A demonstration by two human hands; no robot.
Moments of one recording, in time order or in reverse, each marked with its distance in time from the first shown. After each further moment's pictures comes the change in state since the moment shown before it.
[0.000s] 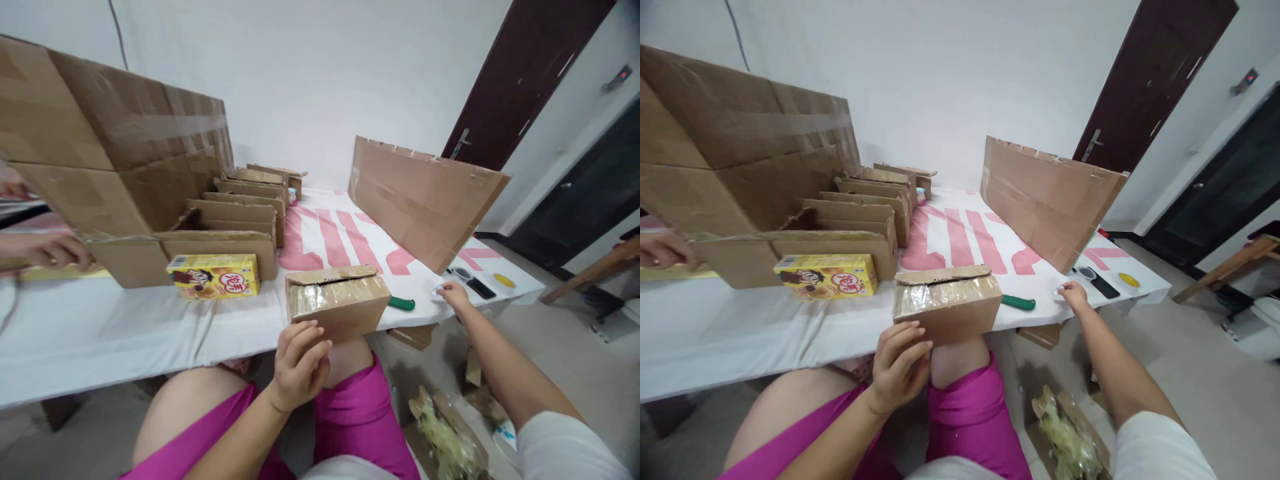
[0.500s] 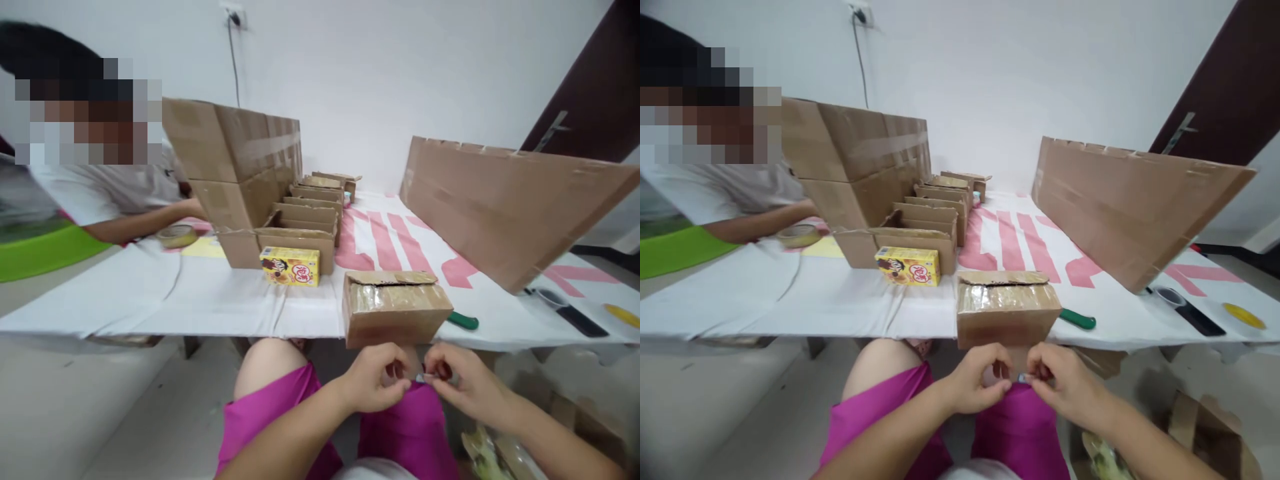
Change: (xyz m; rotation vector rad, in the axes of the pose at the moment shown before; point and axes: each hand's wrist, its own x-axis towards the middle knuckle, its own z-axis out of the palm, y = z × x) left_hand 0.003 0.025 0.013 -0.689 -0.511 -0.491; right_hand -0.192 -0.123 0.013 0.148 -0.705 -0.851
